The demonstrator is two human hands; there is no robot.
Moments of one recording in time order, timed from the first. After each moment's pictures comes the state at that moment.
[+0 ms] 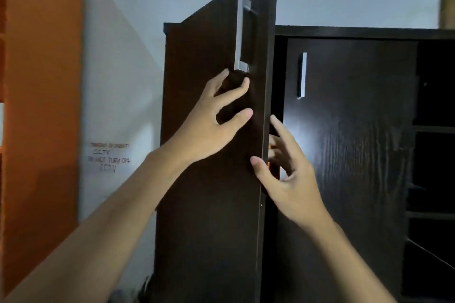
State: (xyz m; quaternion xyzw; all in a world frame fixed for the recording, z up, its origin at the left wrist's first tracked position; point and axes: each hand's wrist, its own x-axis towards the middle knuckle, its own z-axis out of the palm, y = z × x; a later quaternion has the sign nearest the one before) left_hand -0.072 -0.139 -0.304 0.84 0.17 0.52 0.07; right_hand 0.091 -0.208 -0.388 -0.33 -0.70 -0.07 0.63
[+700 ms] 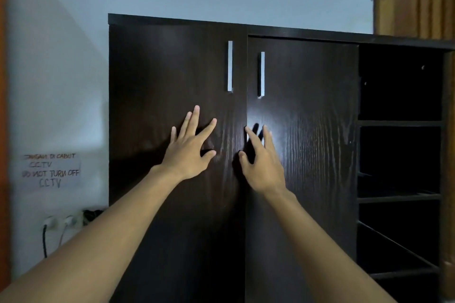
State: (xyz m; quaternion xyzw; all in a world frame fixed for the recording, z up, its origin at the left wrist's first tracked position) left_hand 0.003 -0.034 -0.342 0.86 0.31 0.37 -0.13; right_hand 0.165 -0.136 -0.381 -0.66 -0.53 -0.20 0.49
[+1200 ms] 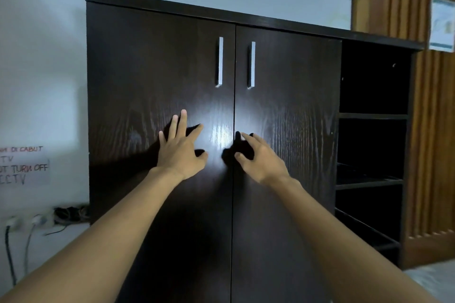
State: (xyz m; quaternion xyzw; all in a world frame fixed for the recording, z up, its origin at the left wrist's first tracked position) left_hand 0.019 -0.020 -0.367 0.85 0.33 0.40 -0.09; right_hand 0.185 -0.150 -0.380 -0.74 -0.52 -0.15 0.40
